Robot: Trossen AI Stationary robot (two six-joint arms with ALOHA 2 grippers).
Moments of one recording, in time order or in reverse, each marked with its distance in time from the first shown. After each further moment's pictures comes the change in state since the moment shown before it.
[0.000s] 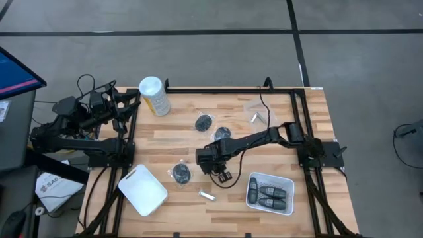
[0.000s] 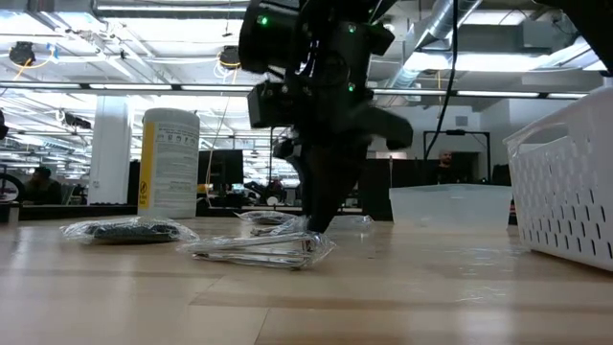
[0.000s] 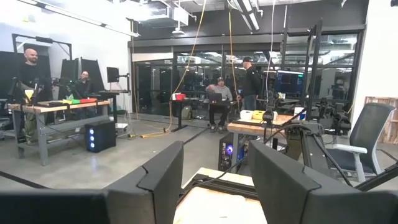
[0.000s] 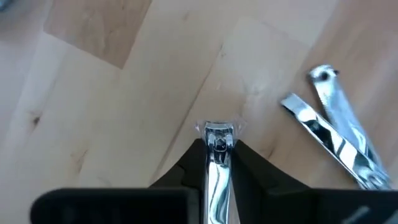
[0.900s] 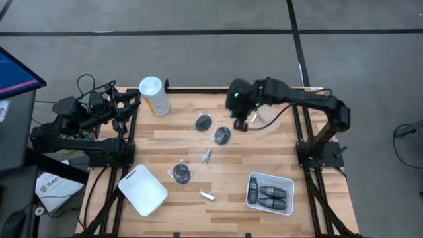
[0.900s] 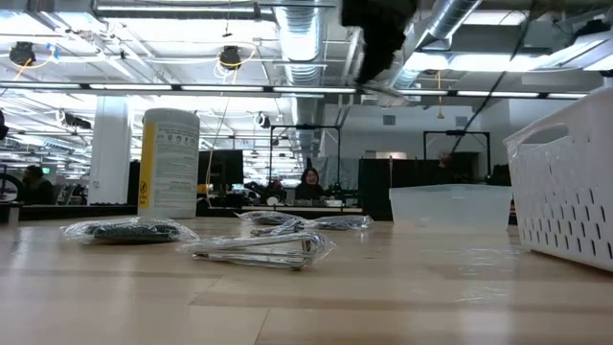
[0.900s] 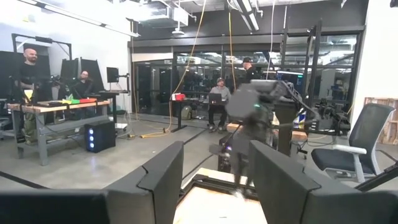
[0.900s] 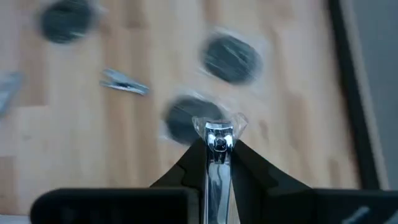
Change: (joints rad) left arm 0.000 0.000 0.000 0.001 0.001 -0.002; right arm -0.400 -0.560 -0.041 -0.230 0.037 0.175
